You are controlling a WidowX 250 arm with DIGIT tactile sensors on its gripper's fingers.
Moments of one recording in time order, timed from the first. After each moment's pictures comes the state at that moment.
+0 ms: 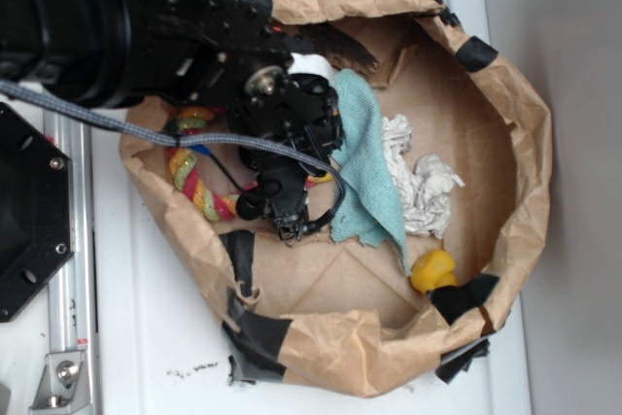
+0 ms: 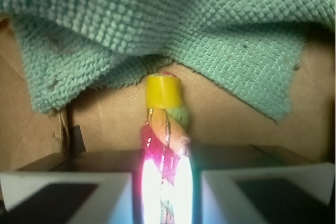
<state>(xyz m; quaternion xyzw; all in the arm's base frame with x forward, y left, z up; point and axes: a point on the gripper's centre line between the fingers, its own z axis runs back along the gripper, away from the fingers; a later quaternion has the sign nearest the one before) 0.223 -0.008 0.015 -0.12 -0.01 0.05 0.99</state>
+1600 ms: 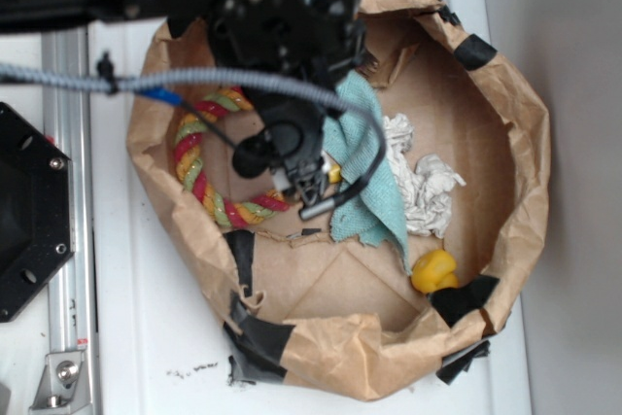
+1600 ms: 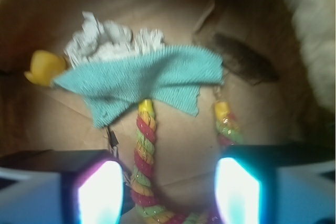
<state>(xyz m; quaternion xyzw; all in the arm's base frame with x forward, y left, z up) 0.233 0.017 0.103 -0.07 -0.03 0.13 0.99</state>
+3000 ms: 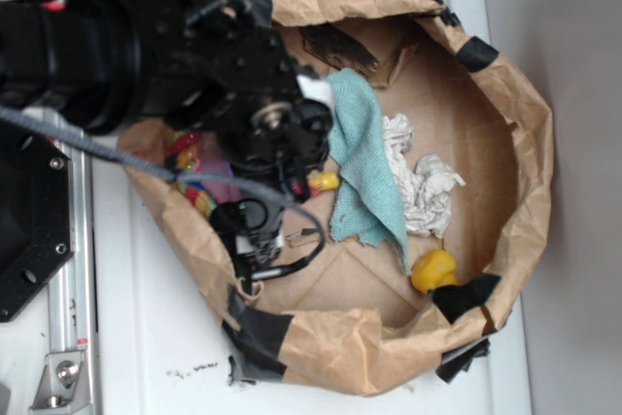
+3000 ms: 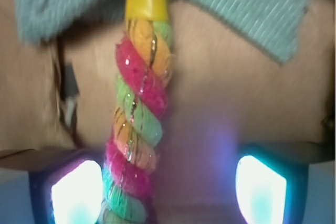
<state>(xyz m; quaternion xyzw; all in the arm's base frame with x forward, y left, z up) 0.202 -0.010 0.020 -0.08 0.05 0.01 1.00</state>
